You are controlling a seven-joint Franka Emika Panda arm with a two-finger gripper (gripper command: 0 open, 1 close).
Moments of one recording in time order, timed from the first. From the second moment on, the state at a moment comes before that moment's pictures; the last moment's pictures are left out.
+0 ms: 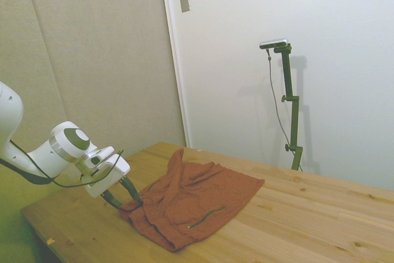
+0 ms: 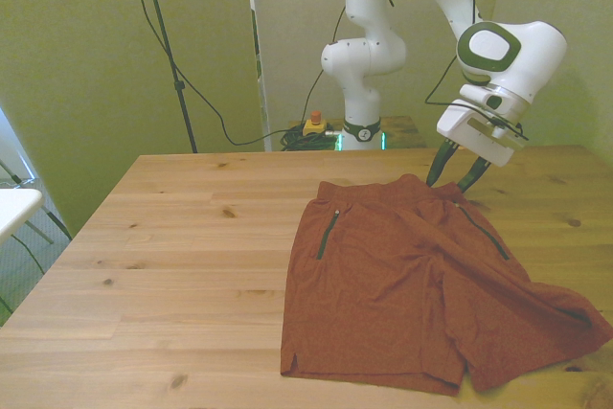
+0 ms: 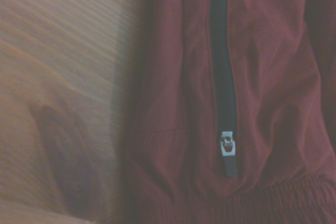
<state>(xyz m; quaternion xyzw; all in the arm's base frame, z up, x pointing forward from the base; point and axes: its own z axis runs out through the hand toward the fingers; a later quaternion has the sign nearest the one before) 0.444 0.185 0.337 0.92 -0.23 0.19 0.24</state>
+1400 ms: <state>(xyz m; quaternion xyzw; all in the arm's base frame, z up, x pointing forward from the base) 0.443 0.188 0.320 0.92 -0.23 0.18 0.25</state>
